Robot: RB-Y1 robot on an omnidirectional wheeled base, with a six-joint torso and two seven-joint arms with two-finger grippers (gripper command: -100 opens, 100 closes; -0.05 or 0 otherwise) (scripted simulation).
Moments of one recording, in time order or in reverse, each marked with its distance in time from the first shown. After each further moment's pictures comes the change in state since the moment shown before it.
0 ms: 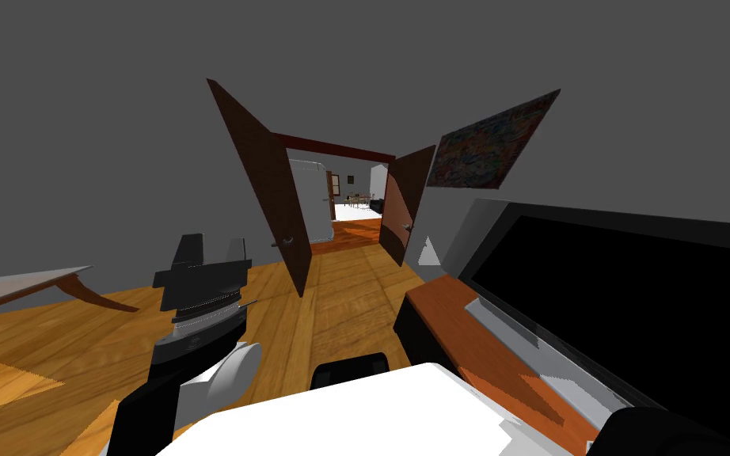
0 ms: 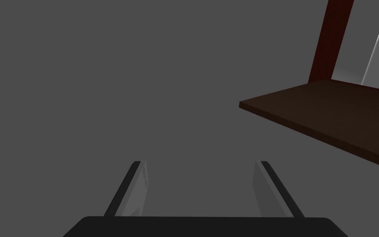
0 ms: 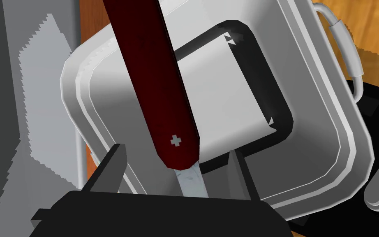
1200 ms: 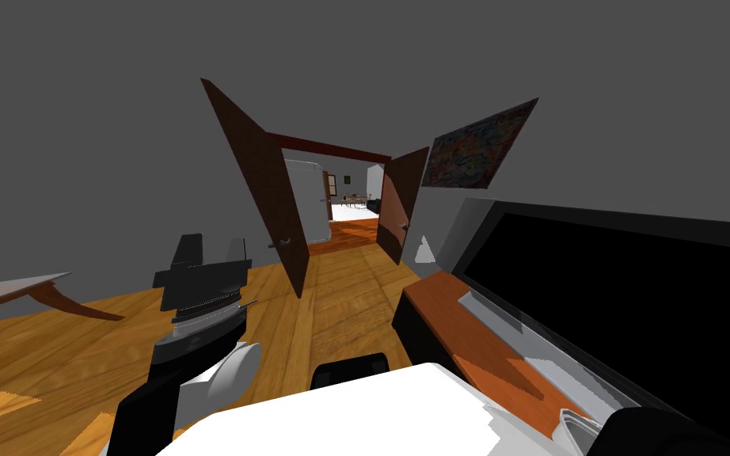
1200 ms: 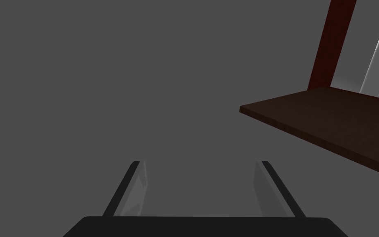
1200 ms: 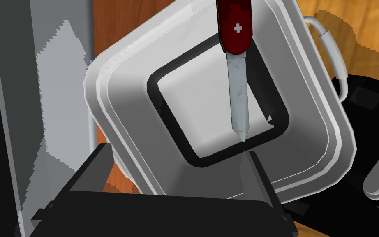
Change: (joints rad) left arm 0.000 0.000 0.000 0.000 0.000 0.000 0.000; right arm 0.009 -0.125 -0.021 -0.031 -0.023 -0.079 -0.020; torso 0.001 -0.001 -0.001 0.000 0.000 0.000
